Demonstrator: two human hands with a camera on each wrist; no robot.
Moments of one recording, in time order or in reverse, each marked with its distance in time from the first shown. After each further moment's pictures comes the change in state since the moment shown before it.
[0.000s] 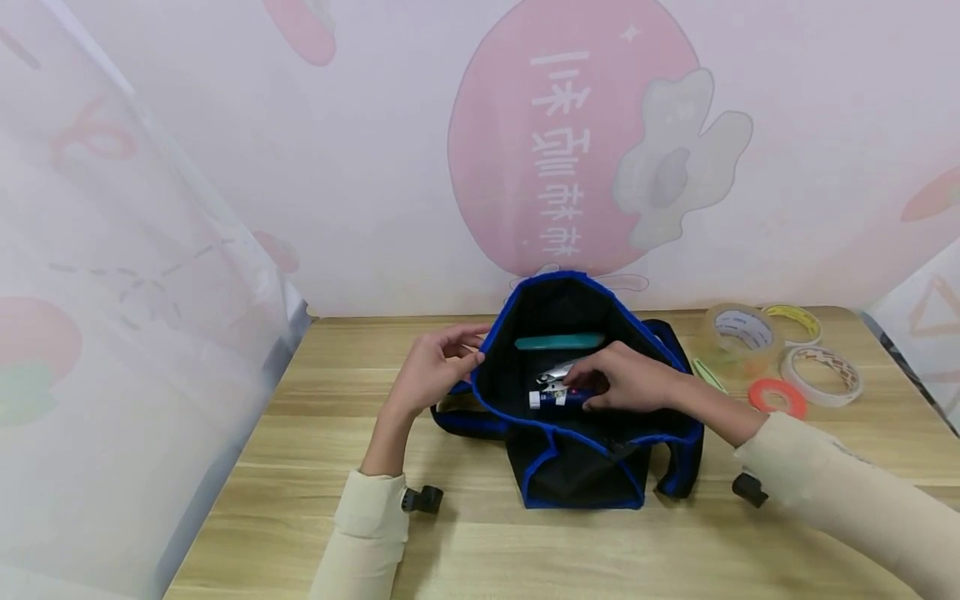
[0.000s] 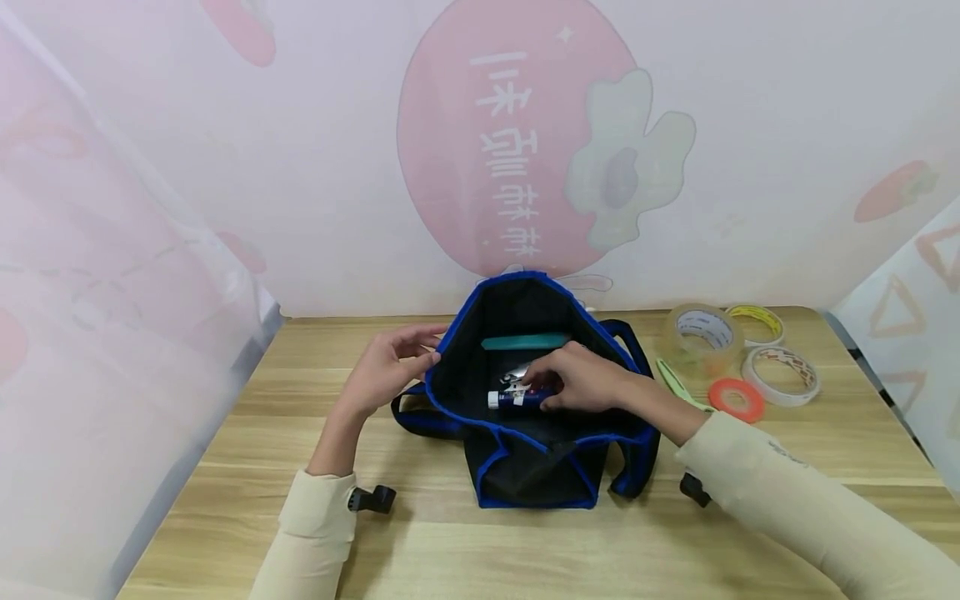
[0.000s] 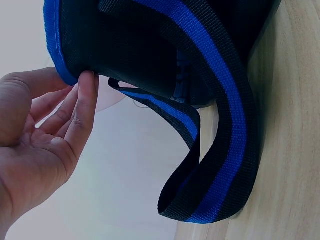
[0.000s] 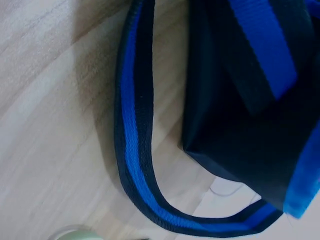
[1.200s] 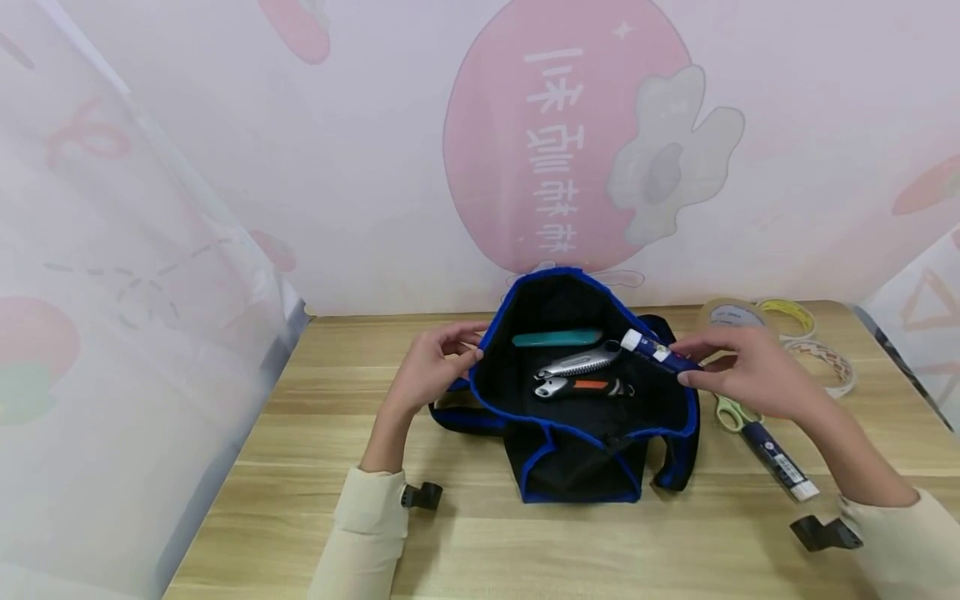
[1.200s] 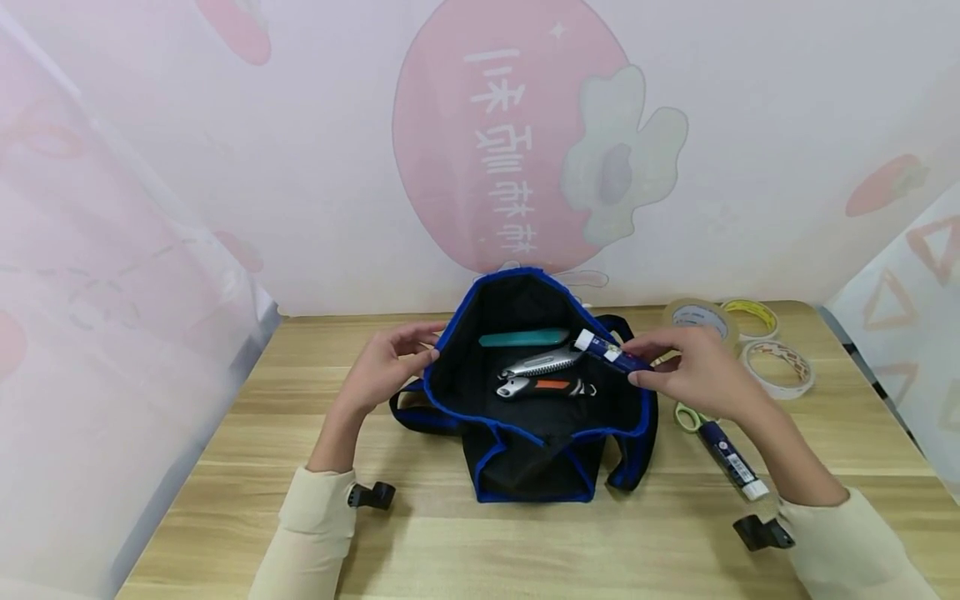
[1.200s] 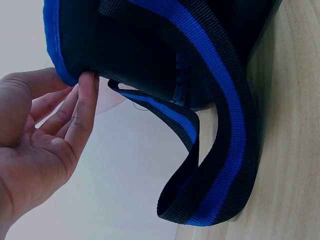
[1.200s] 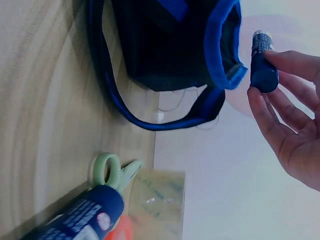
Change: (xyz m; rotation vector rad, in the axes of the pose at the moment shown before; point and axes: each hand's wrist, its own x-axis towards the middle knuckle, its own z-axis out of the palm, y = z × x) left_hand 0.002 -0.003 0.002 -0.006 -0.003 0.005; right_hand -0.123 -0.015 -0.045 0.048 0.458 0.278
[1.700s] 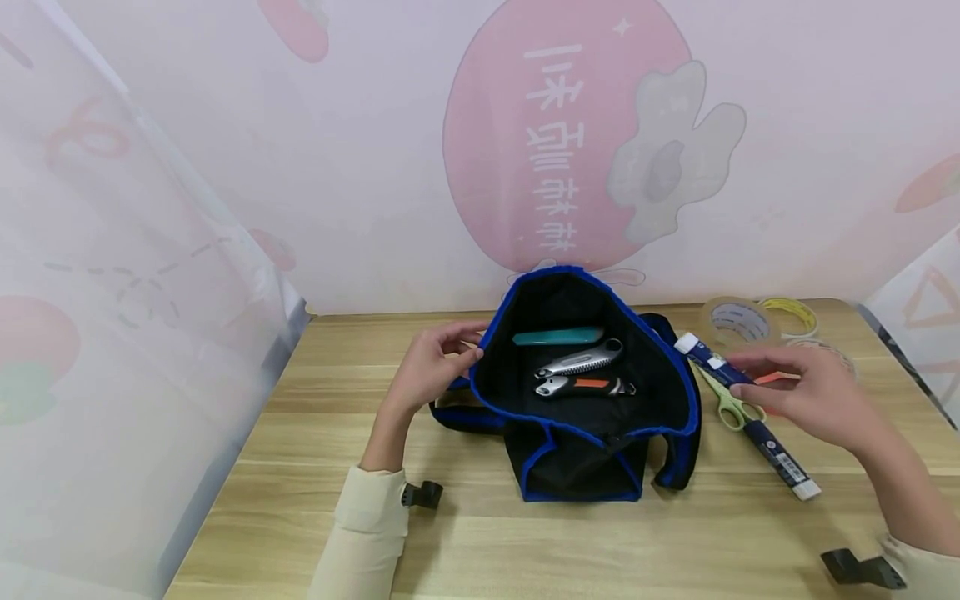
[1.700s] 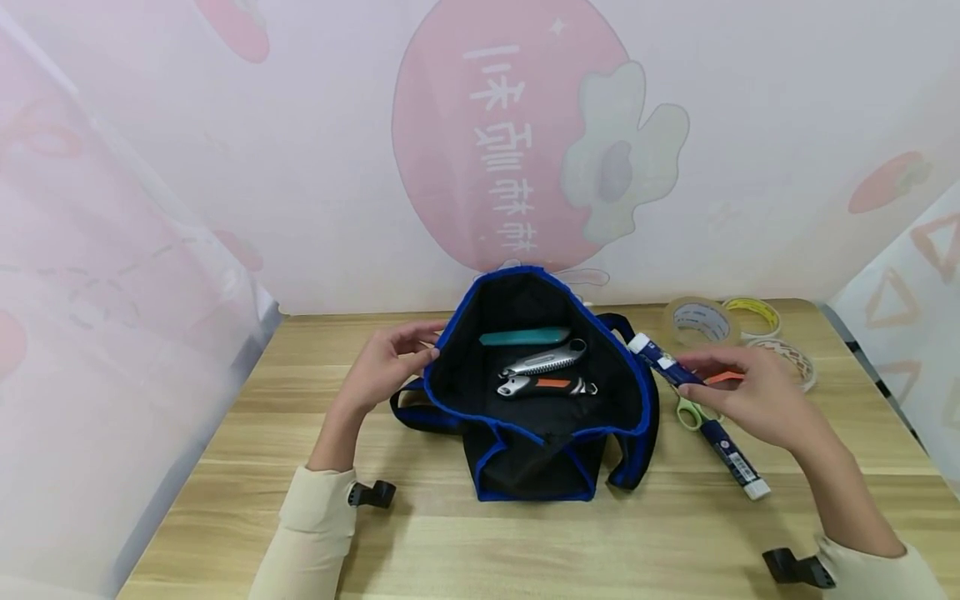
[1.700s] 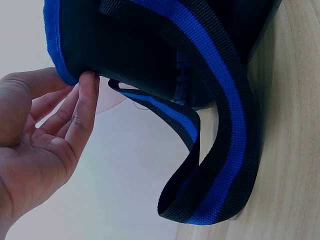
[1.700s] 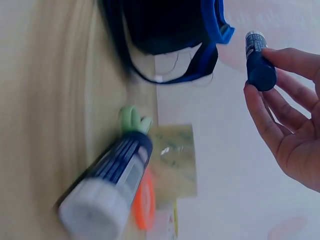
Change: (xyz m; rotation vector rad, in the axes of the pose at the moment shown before) left_hand -0.002 0.001 -0.002 0.009 -0.005 0.016; right_hand -0.049 0.032 -0.015 0.059 0.100 0.144
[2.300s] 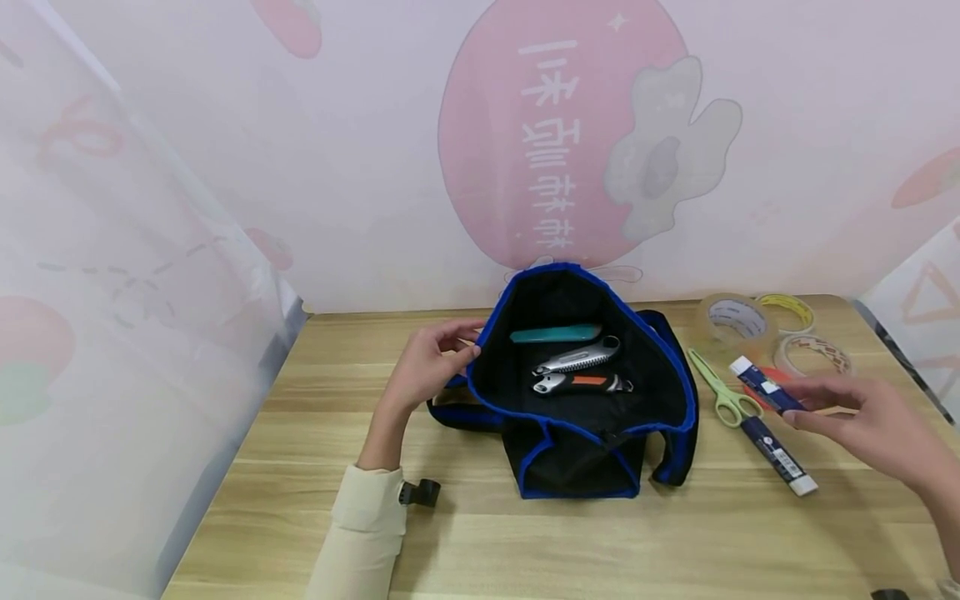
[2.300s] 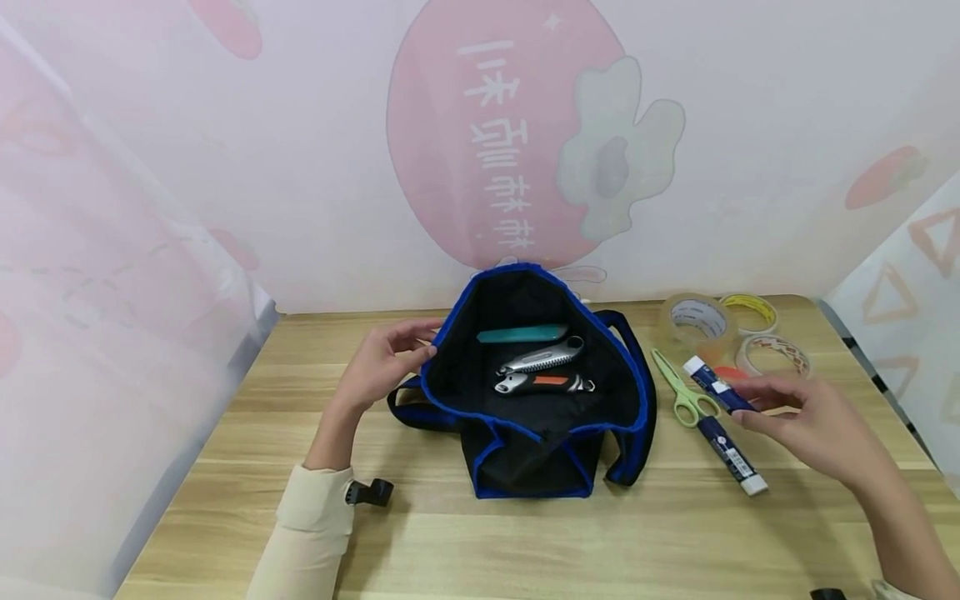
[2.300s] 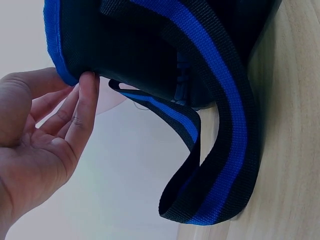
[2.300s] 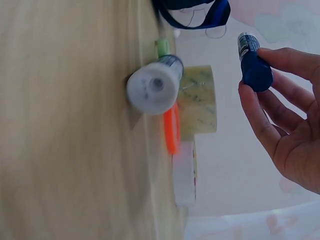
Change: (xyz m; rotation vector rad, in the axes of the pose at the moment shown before) left_hand 0.000 0.000 0.001 0.016 0.000 -0.008; right_hand -0.042 0.038 -0.019 -0.190 -0.010 0.209
